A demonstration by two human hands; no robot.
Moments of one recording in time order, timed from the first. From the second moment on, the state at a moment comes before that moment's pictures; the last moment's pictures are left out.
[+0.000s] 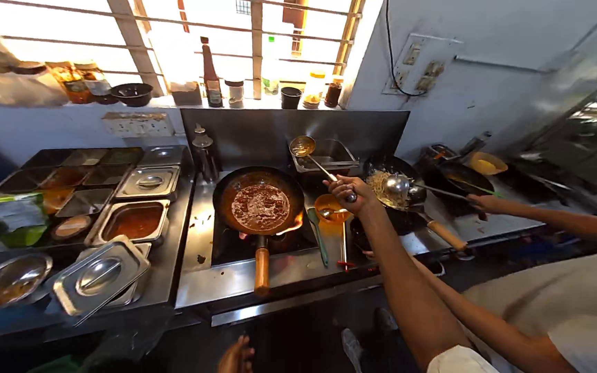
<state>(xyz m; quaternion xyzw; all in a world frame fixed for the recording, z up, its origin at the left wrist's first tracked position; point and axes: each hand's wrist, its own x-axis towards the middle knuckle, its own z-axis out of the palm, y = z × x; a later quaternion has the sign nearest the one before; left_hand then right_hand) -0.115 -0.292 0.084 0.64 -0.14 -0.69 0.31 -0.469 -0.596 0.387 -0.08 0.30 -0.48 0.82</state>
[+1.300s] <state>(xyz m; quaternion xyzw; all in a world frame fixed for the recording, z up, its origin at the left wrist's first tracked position) -0.166 -0.341 0.125 0.58 -0.07 -0.72 0.37 -0.428 -0.462 0.288 -0.47 0.72 -0.24 0.45</state>
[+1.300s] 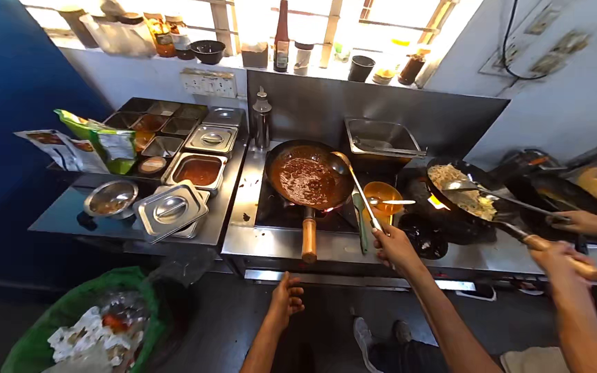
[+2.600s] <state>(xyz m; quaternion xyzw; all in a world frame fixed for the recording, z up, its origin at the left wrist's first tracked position) -0.194 -0.397 0.256 0.44 -0.02 -0.73 0.52 -0.449 -0.518 0.247 -0.68 0.73 -0.08 0.08</state>
